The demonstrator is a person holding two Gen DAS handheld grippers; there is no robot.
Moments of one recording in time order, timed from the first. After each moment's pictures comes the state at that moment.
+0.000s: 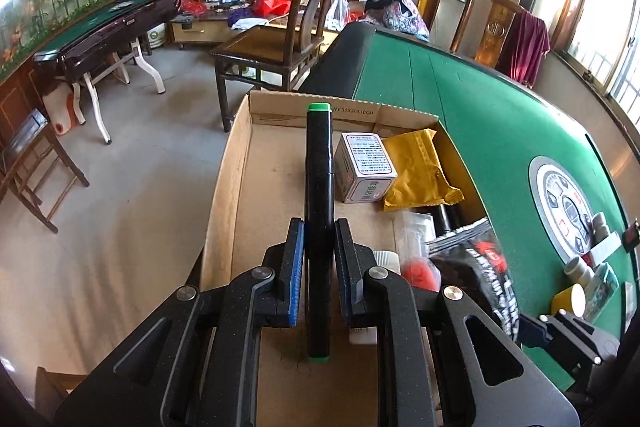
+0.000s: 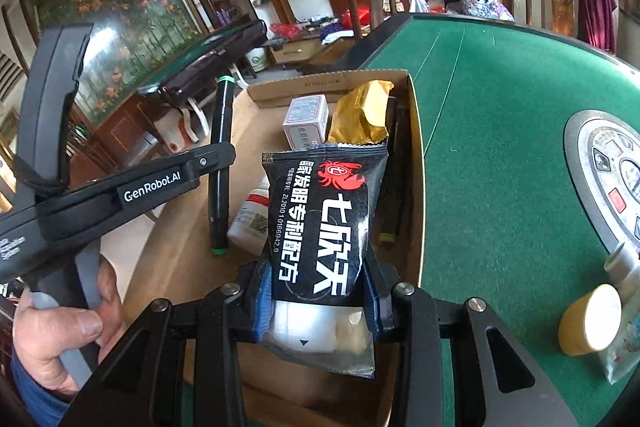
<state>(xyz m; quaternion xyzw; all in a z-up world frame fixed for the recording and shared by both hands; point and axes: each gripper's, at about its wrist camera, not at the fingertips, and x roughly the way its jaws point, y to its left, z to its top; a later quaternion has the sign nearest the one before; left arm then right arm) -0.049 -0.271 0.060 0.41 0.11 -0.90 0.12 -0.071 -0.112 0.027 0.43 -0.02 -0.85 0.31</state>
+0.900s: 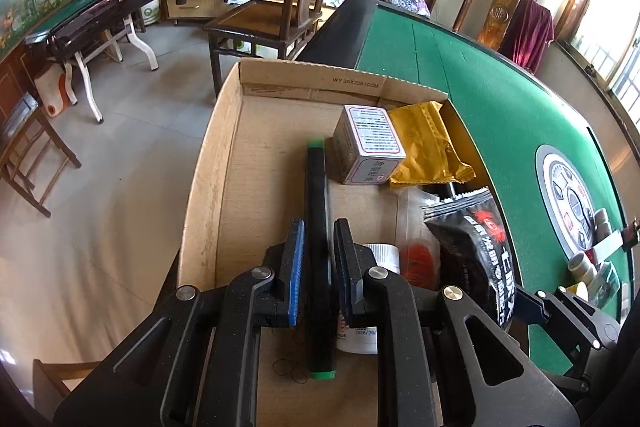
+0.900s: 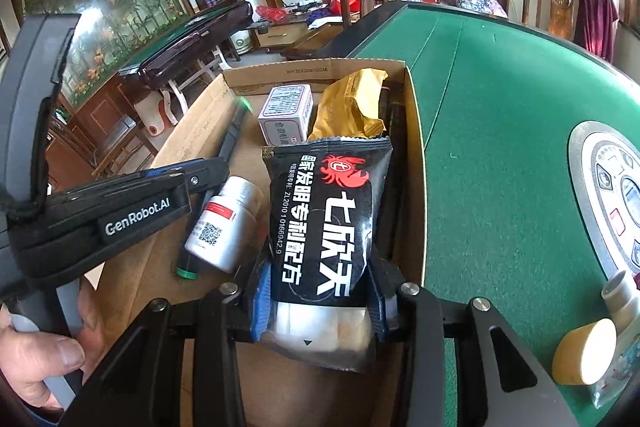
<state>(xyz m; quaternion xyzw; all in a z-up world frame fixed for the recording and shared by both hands) -0.059 -0.279 0.040 0.45 0.13 -0.88 0.11 -0.087 -0.131 0.020 0.45 0.02 -0.84 0.29</state>
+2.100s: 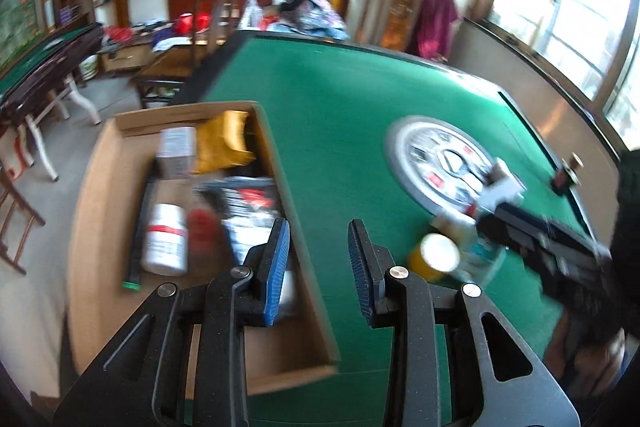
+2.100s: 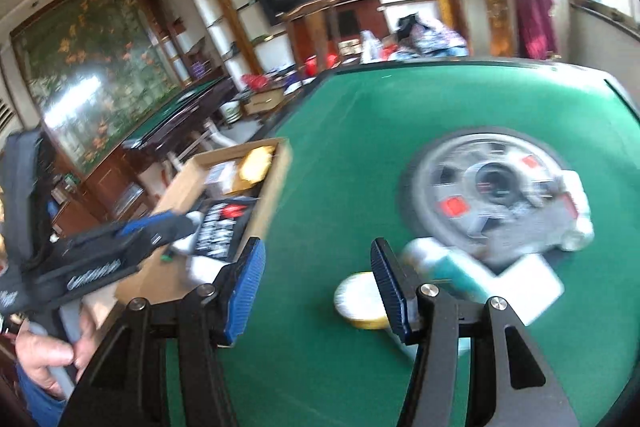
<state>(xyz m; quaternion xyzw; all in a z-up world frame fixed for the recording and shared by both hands) -0.012 -0.122 0.101 0.40 0.07 -0.91 -0.01 -0.055 0.091 0.073 0.36 -0.09 -0.90 0.24</state>
